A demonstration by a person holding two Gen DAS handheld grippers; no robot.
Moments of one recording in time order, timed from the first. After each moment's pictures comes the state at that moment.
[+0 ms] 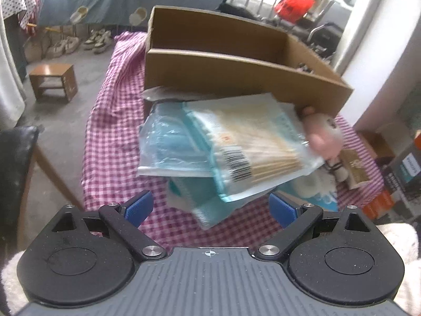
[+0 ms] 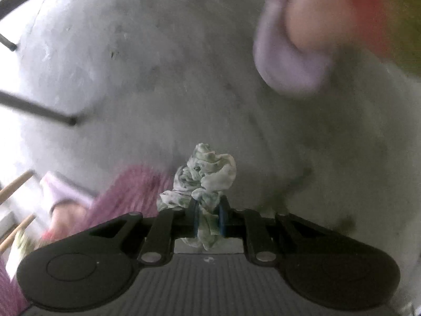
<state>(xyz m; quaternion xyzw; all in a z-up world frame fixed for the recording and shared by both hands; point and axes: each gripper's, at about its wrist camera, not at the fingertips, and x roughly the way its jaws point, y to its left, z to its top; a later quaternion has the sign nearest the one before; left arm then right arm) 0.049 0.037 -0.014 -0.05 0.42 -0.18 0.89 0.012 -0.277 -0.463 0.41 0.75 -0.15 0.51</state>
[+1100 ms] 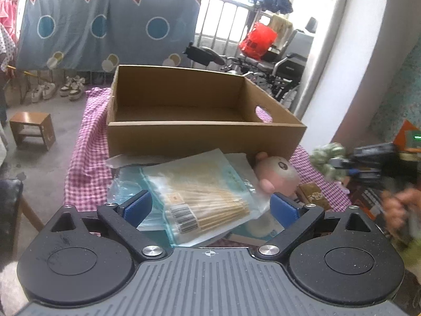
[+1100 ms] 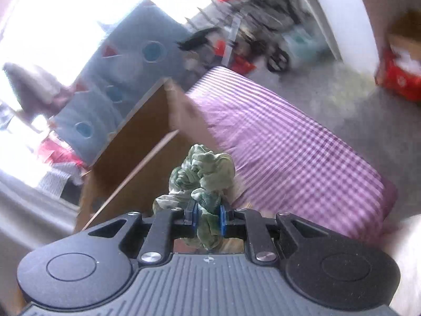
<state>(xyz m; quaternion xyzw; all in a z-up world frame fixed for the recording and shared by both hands) 0.039 0.017 0.028 -0.05 0.33 -0.23 0.92 0.058 -0.425 -0.048 0.39 0.34 -0.02 0.85</state>
